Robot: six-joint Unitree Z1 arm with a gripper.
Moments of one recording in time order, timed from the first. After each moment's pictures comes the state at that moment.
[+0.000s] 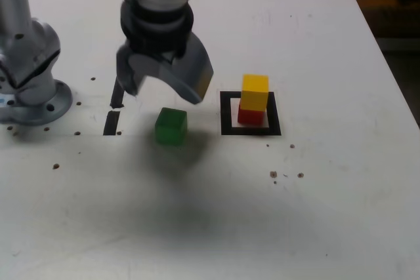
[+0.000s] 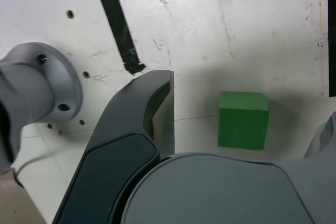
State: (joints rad) arm -0.38 1.76 -1.16 1.24 0.16 -0.11
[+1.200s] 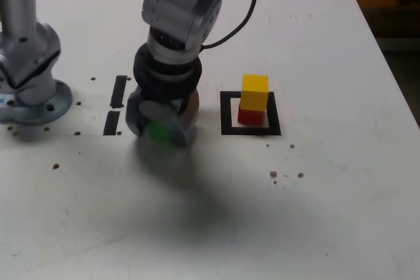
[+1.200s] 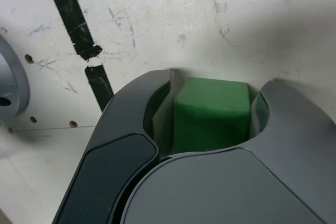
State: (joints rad) arm -0.41 1.88 -1.04 1.03 0.10 -0.16
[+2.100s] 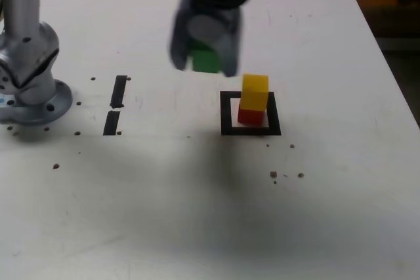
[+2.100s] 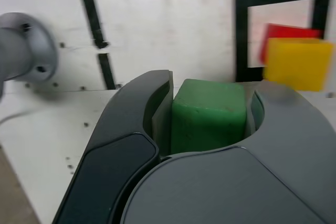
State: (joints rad) arm -0.31 1.94 -1.74 1.62 0.15 -0.17
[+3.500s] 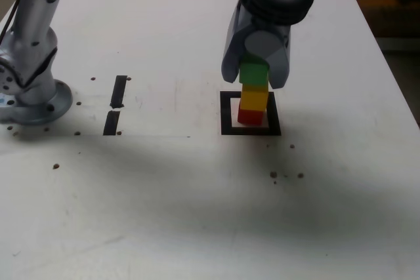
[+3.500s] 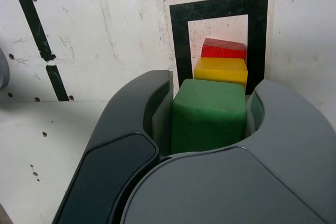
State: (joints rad) arm -0.22 2.12 -1.91 1.61 0.13 -0.08
